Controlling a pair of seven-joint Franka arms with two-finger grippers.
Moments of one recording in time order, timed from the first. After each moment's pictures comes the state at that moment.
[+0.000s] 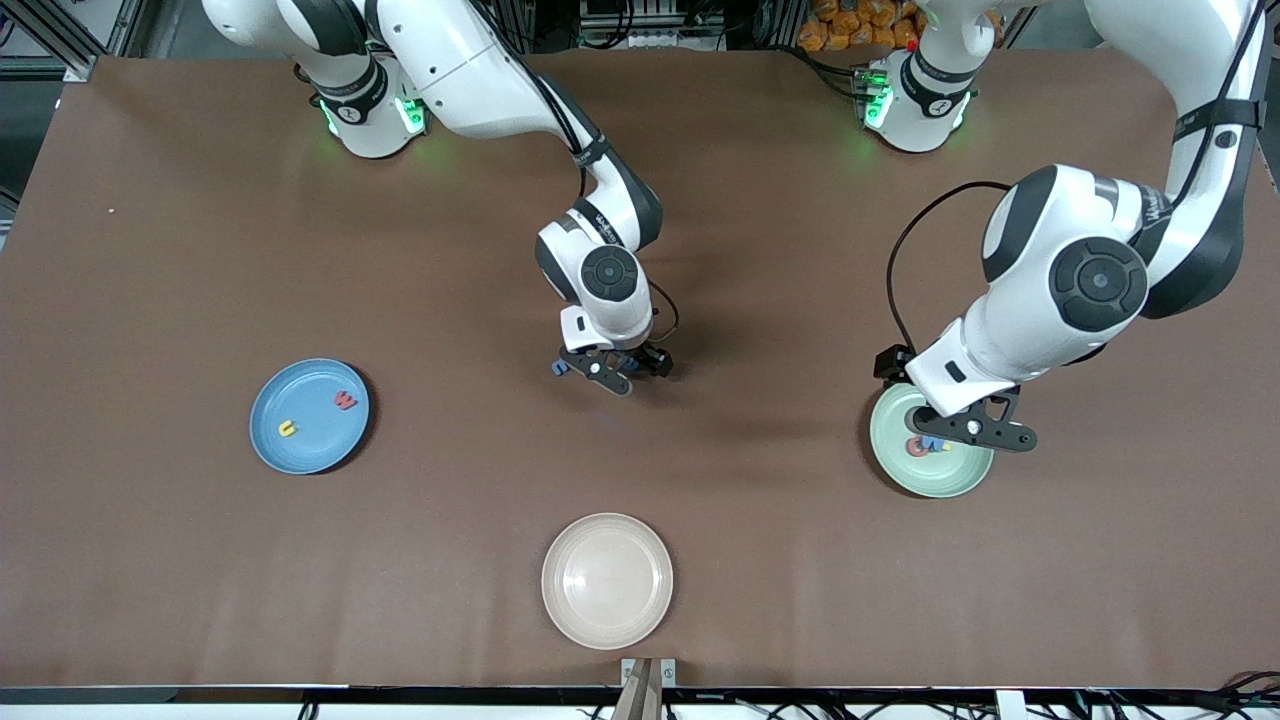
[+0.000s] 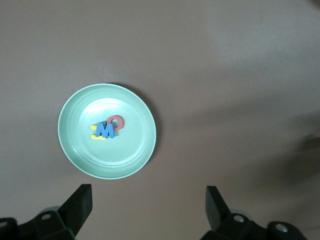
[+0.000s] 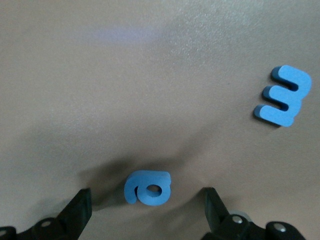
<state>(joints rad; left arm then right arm) 0.06 0.37 -0.41 -1.57 0.16 1.86 -0.15 0.89 0.82 -0.13 -1.54 0.22 2.35 1.23</state>
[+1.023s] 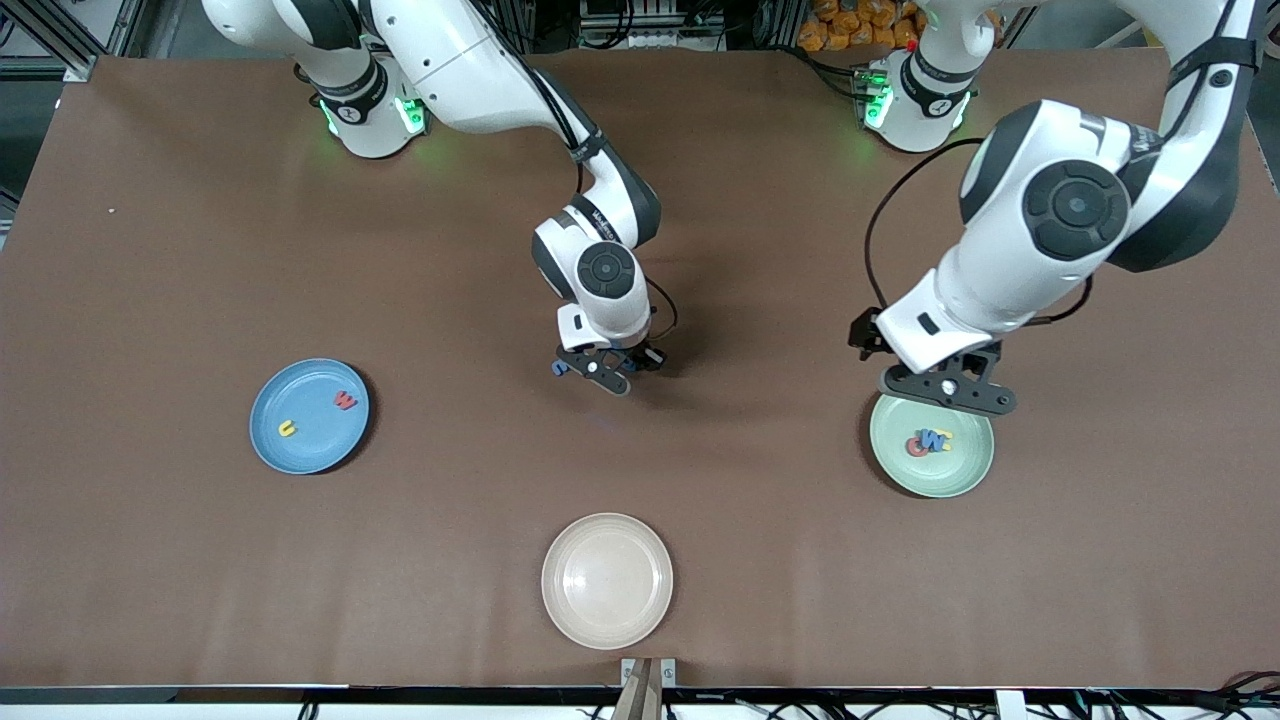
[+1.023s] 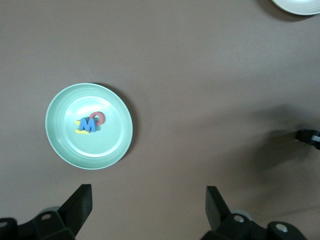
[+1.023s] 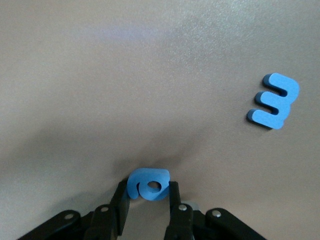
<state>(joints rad) 0.06 0.32 -0.52 -1.56 0.16 1.81 -0.25 0.89 0.80 -0.14 -1.55 0.22 2.34 1.23</state>
